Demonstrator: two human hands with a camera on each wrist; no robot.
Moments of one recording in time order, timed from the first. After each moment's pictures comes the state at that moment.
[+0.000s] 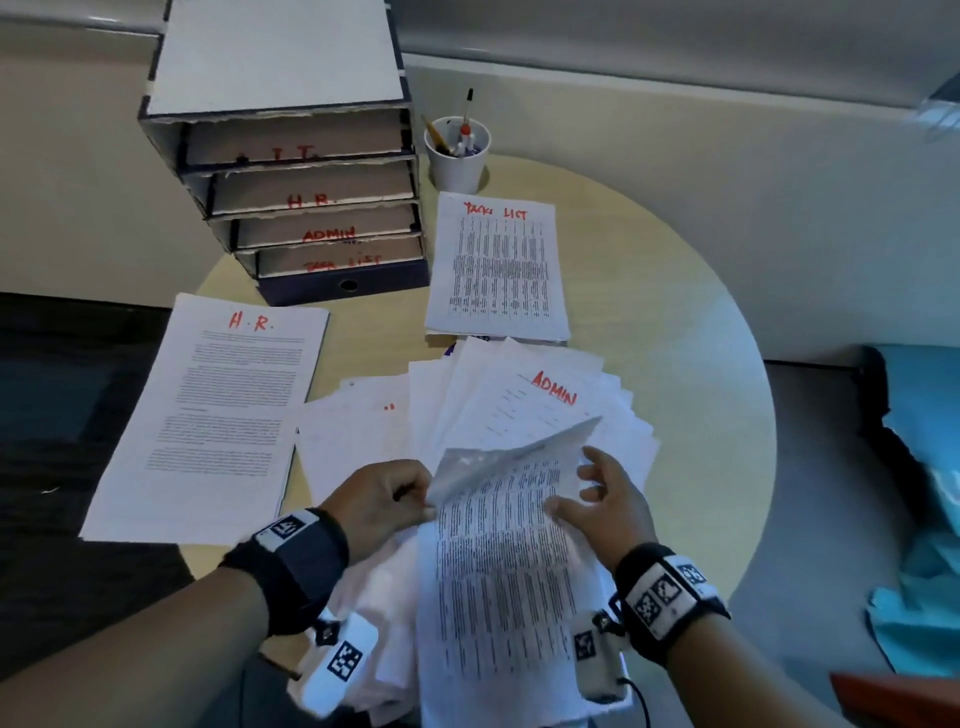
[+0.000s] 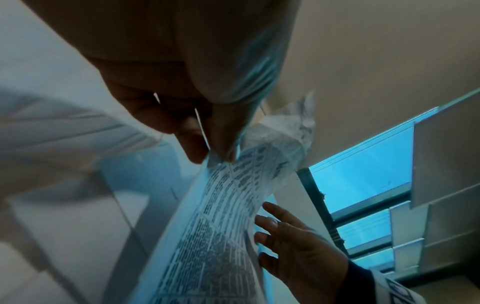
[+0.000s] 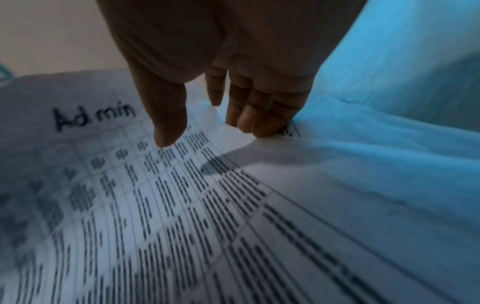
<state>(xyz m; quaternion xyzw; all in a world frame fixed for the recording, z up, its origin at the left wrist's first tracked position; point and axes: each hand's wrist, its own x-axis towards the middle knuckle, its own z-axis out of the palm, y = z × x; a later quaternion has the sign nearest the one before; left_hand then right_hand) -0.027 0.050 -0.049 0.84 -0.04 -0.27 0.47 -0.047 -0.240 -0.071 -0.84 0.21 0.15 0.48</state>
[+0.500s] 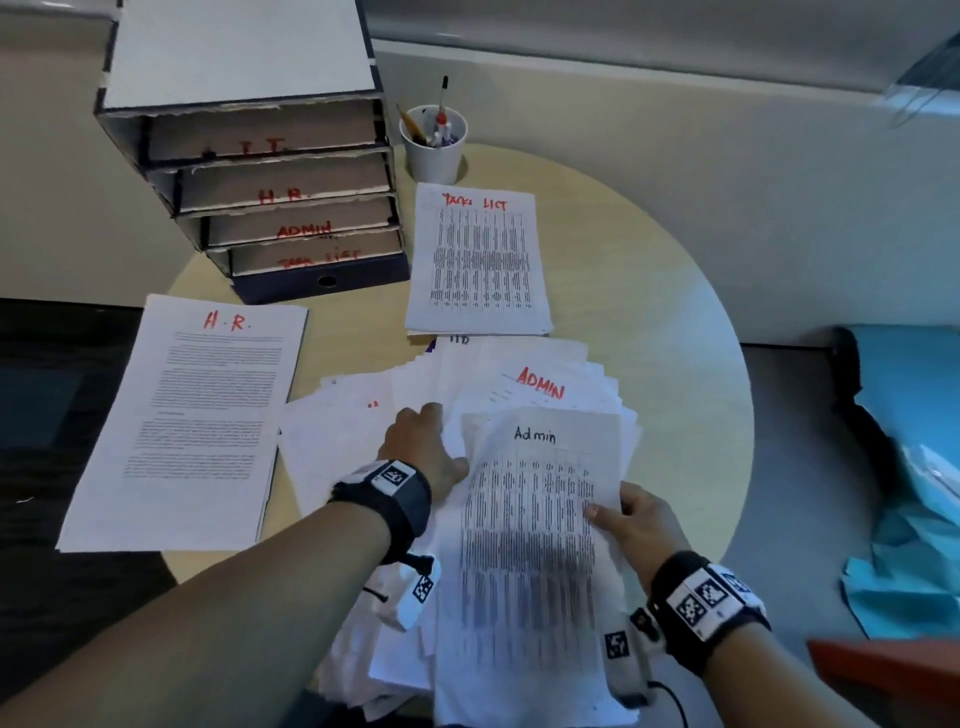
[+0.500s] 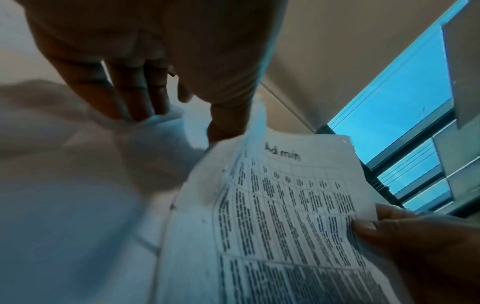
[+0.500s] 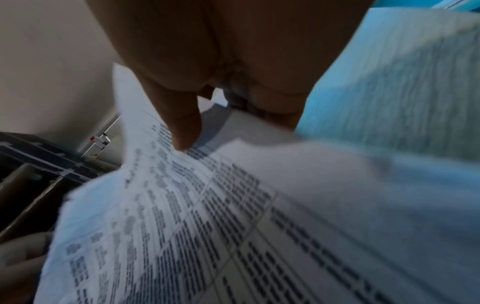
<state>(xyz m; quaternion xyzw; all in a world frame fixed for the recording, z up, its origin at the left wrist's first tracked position) 0.026 -0.016 -0.061 0.93 0.04 -0.28 0.23 -0.070 -0.288 -0.084 -0.75 0.30 0.17 0.57</state>
